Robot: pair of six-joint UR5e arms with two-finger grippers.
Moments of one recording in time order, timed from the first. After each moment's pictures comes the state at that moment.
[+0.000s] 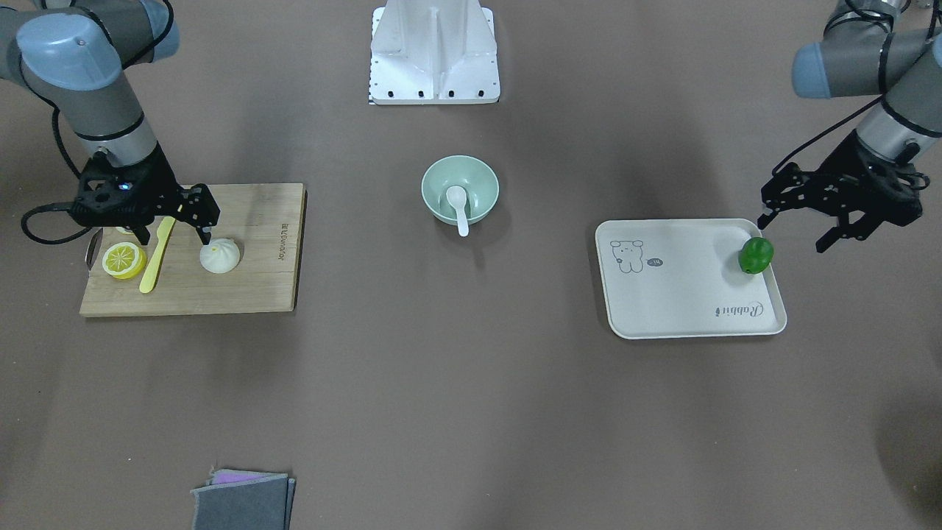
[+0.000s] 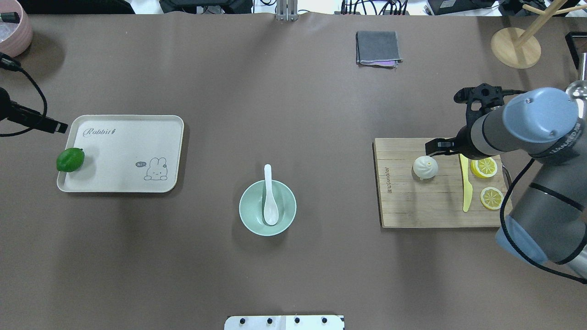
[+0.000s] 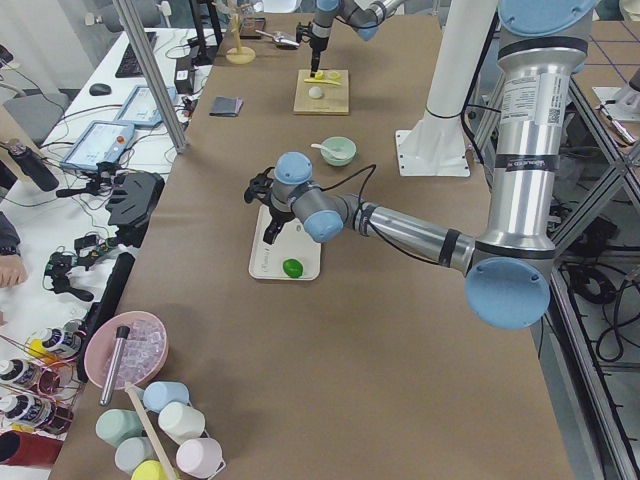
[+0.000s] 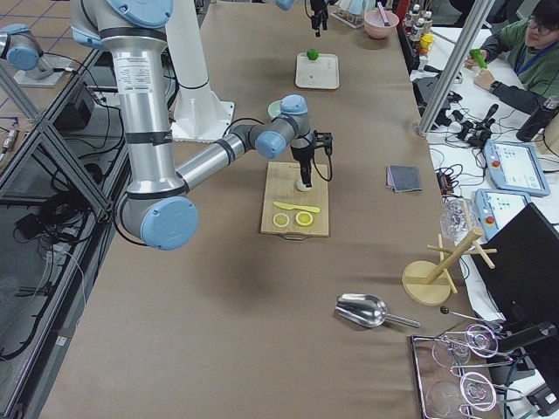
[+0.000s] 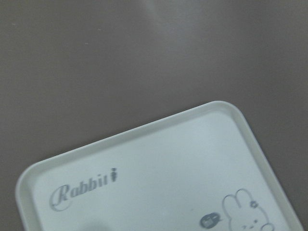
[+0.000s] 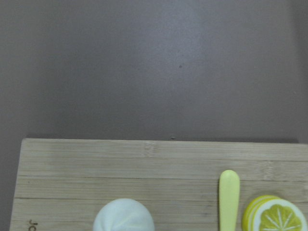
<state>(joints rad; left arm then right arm) -1.11 -1.59 -1.77 -2.17 -2.24 -0.44 0.72 -1.43 1.93 -1.37 1.81 1.03</state>
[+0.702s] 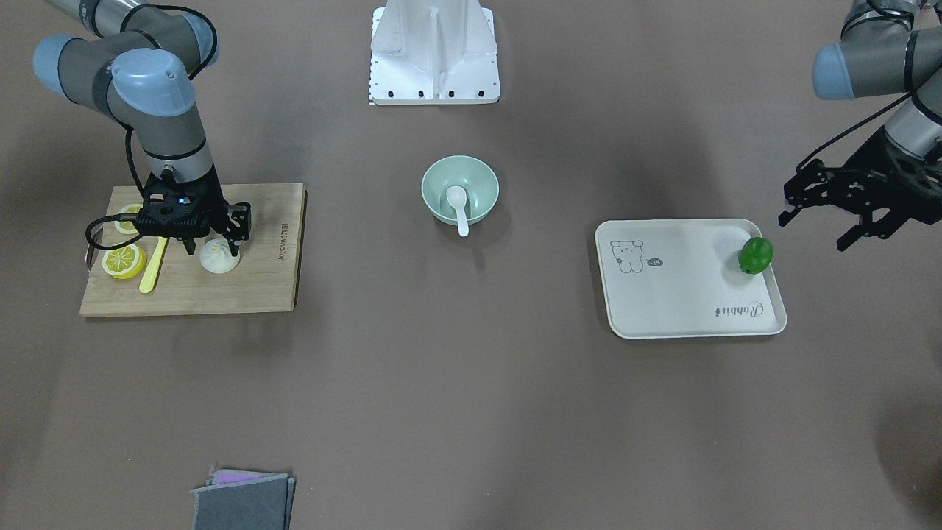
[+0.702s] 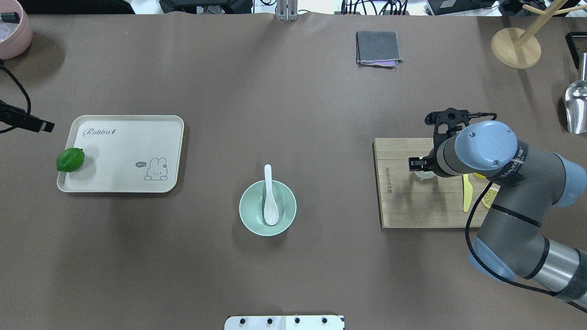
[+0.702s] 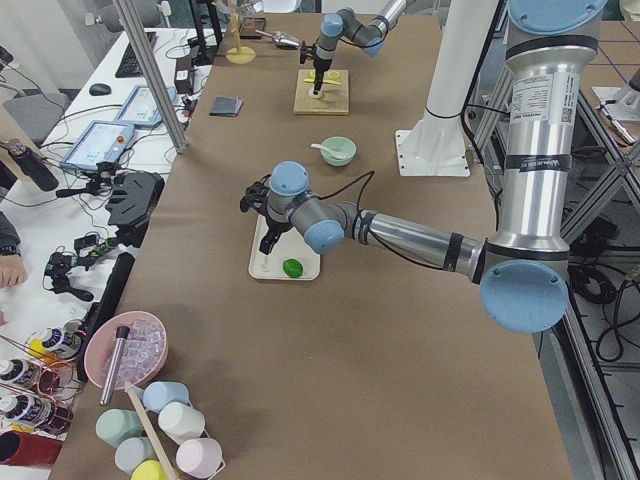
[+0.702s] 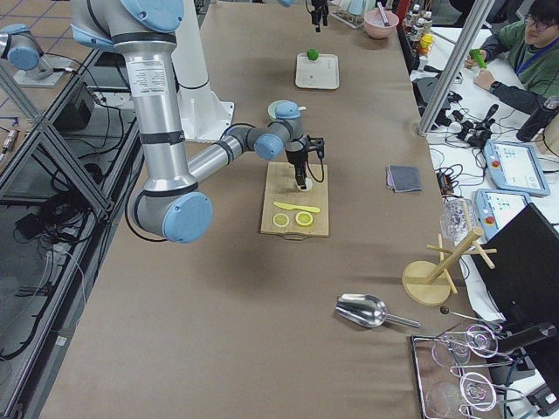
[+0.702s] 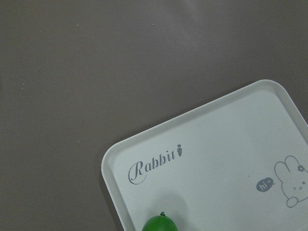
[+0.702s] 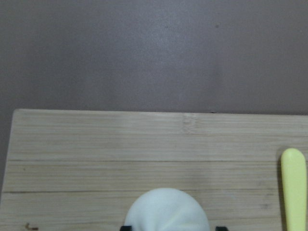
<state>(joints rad) -1.14 -1.58 -1.76 -2.17 -2.26 -0.41 0.61 -1.39 1.85 -1.37 1.70 1.10</state>
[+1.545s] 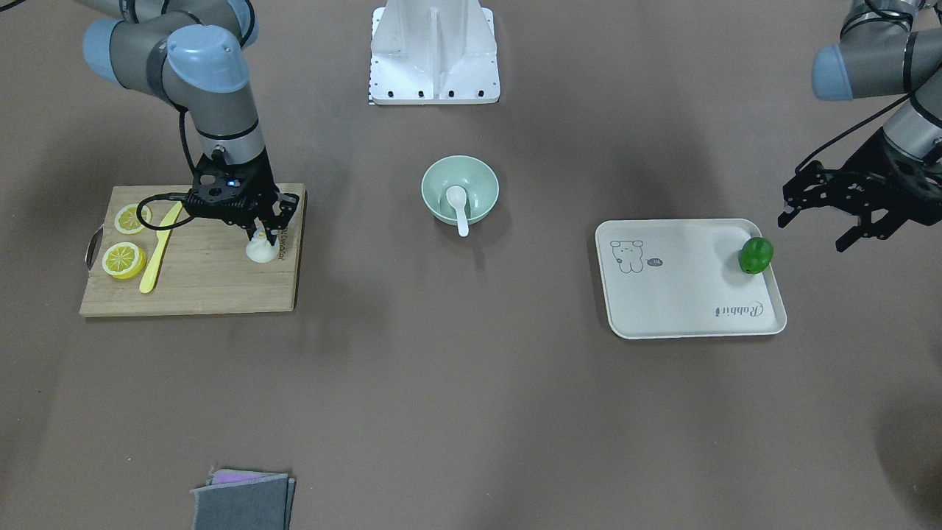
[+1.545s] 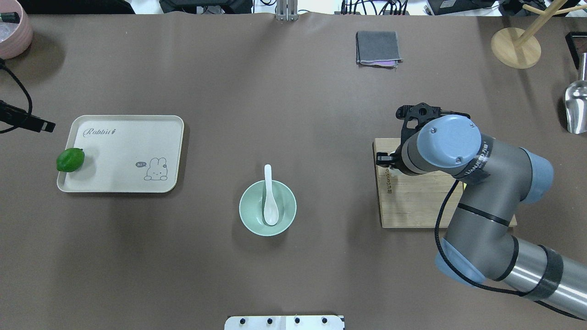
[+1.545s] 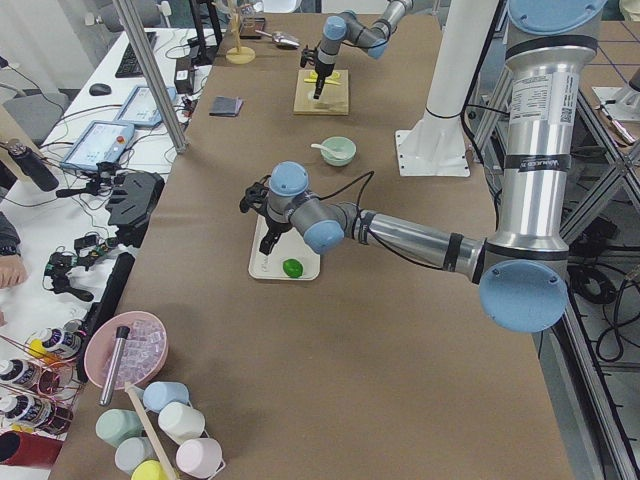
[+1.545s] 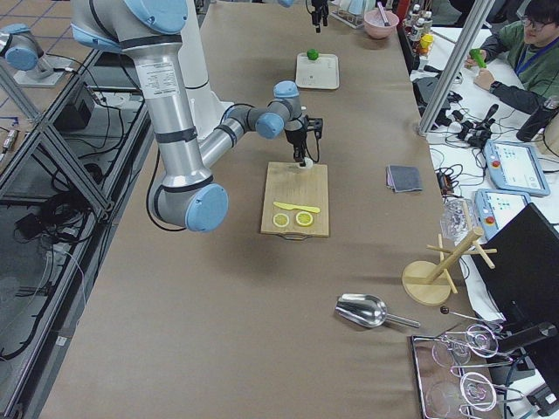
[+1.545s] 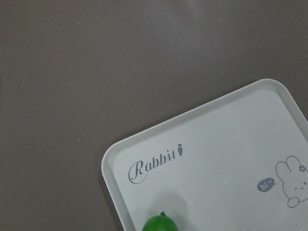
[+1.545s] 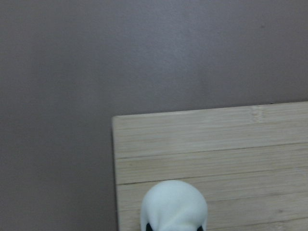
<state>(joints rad) -1.13 -1.59 -1.75 -2.17 -2.26 -0.42 0.56 -1.21 1.89 -1.54 1.70 1.27</state>
